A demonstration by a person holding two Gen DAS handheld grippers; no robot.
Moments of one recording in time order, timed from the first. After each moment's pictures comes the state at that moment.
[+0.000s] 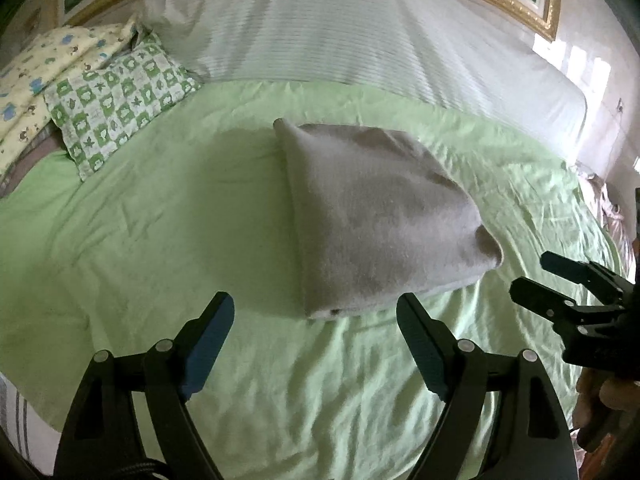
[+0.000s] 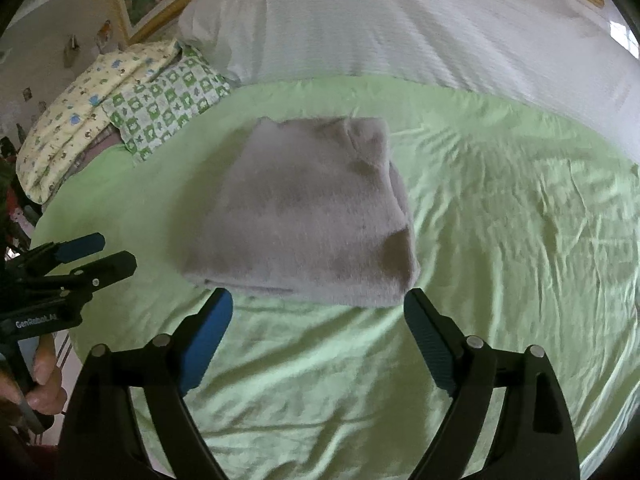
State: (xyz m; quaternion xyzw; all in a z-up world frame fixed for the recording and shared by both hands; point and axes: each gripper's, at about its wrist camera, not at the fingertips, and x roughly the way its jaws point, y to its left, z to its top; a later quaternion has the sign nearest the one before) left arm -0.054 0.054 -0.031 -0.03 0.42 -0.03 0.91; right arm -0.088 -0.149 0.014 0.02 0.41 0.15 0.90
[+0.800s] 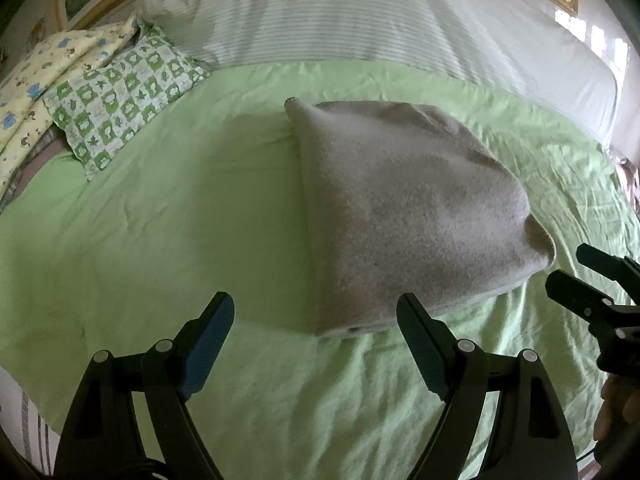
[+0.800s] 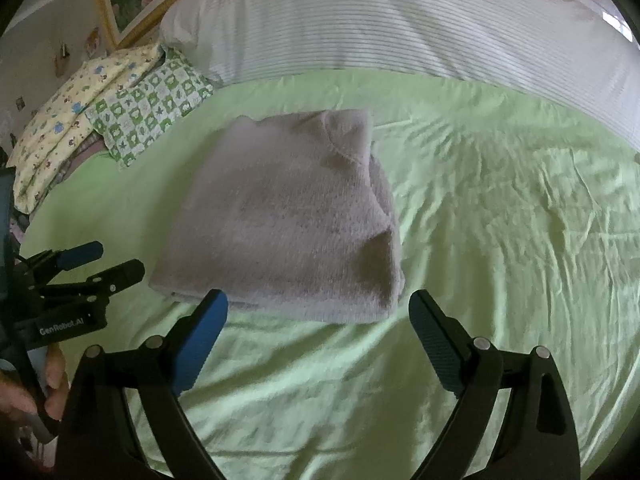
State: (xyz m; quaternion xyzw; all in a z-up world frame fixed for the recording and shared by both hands) left arm -0.018 0.039 -0.067 0.01 0.44 0.01 0.90; right arm -0.056 -0.168 -0.016 0.03 0.41 0.15 0.90
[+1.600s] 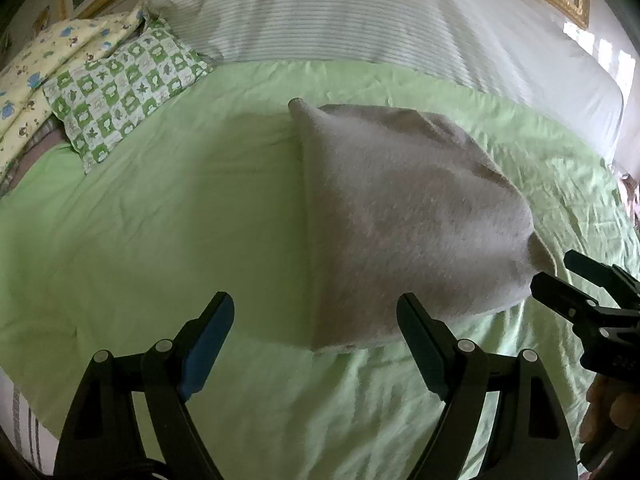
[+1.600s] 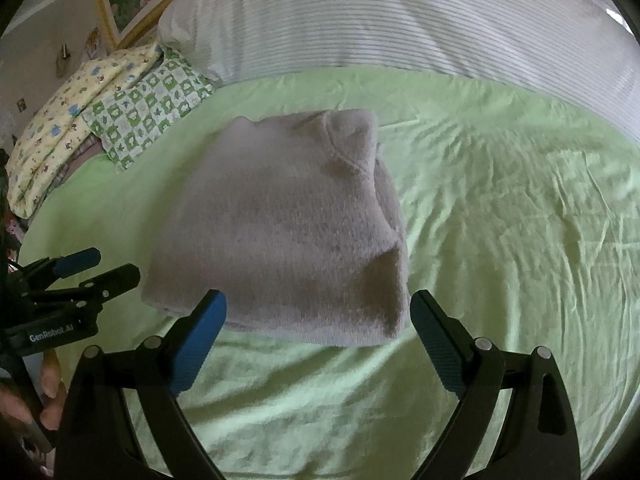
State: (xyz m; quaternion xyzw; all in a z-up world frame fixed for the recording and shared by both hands) left arm -0.005 0.043 -0.064 -0.01 0.44 0.01 0.90; right arm -0.034 -0.168 -0.022 0.04 0.41 0.16 0.90
